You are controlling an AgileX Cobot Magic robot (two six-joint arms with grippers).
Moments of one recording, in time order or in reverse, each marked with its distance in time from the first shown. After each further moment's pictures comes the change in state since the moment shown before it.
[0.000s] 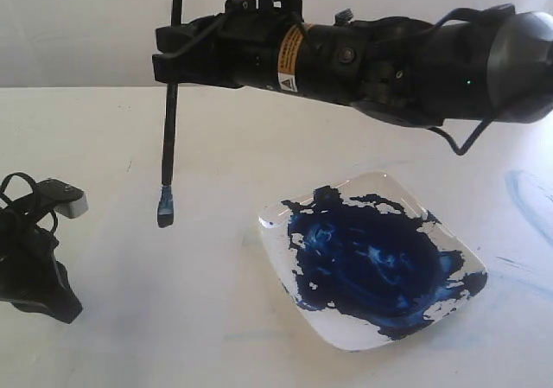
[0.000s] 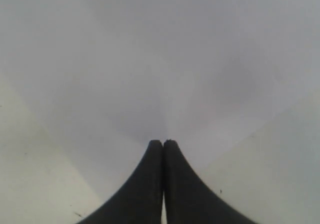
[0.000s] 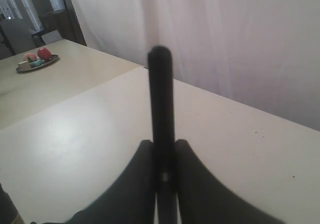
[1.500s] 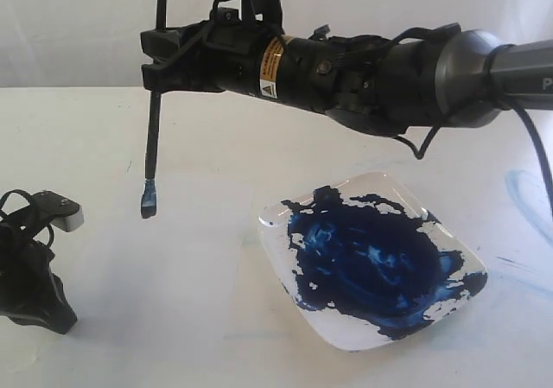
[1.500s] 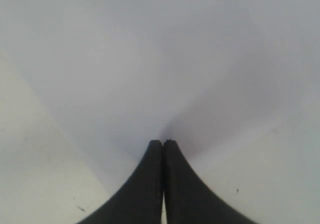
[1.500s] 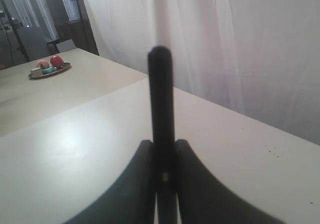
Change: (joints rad) left arm 0.000 0.000 0.055 0.003 -0.079 0.000; right arm 0.000 0.112 -0.060 0.073 -0.110 -0.107
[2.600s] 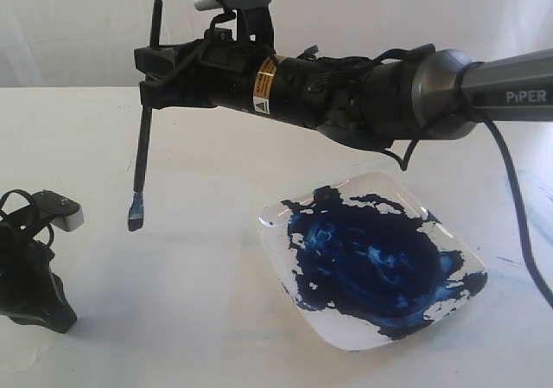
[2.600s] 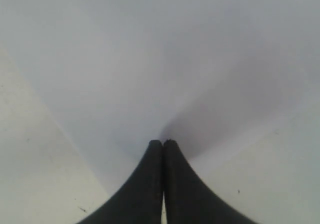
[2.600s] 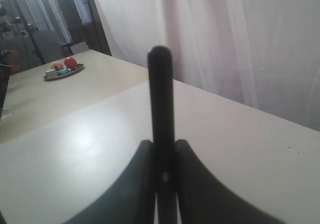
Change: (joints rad) left arm 0.000 0.000 0.000 0.000 -0.004 0.000; right arm 0.002 0.058 -0.005 0.019 -0.082 0.000
